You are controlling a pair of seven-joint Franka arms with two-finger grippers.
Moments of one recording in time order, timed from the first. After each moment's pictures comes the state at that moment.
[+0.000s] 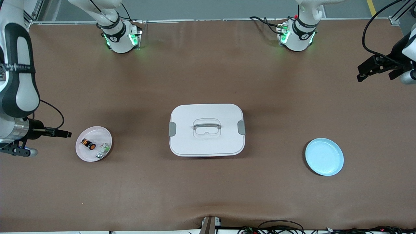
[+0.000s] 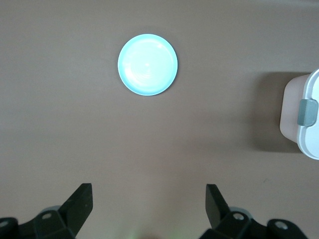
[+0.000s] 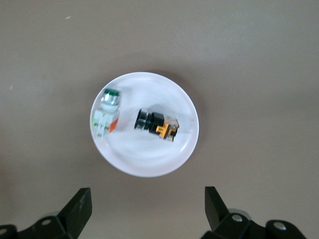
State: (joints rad) left arm 0.08 -0.01 -0.16 -1.48 0.03 1.47 -0.12; right arm -0.14 0.48 -0.09 -1.59 0.17 1.89 -0.07
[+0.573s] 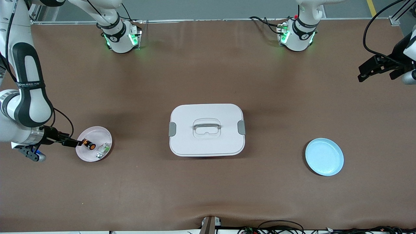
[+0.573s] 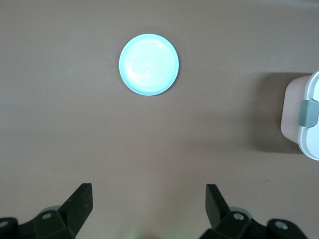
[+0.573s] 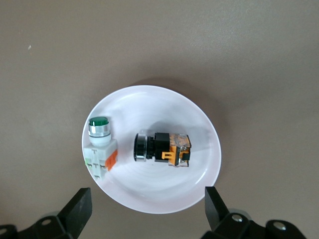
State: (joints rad) left arm 0.08 -0.01 -0.16 -1.48 0.03 1.47 -0.12; right arm -0.15 0.54 -0.08 -1.69 0.30 2.08 0.09
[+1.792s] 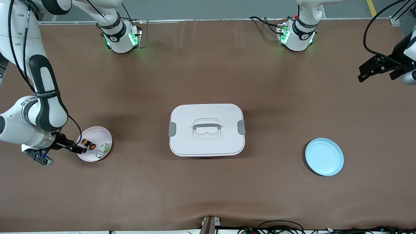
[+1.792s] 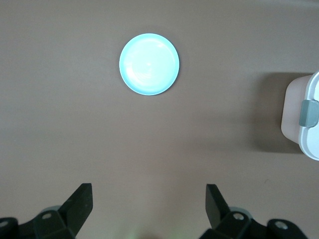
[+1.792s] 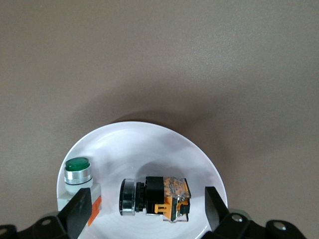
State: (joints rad) left arm 0.08 -0.01 -0.16 -1.48 0.03 1.47 -0.12; right arm -0.10 0.61 -0.12 -1.72 0.28 2.27 0.09
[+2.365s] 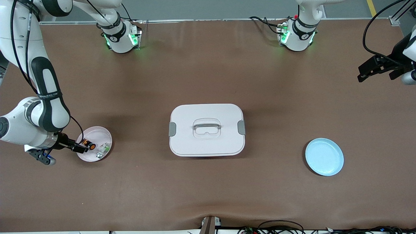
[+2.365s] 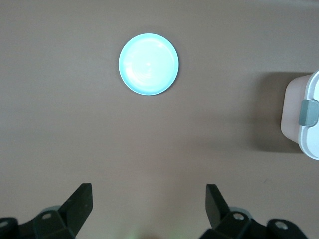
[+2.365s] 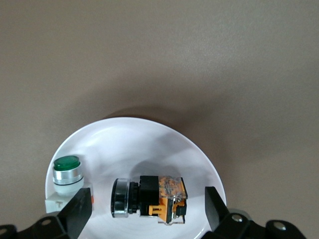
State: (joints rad) left arm 0.08 -0.01 -0.16 -1.48 0.03 1.47 -0.12; right arm -0.09 0.63 -0.12 -1.73 0.28 2.27 0.09
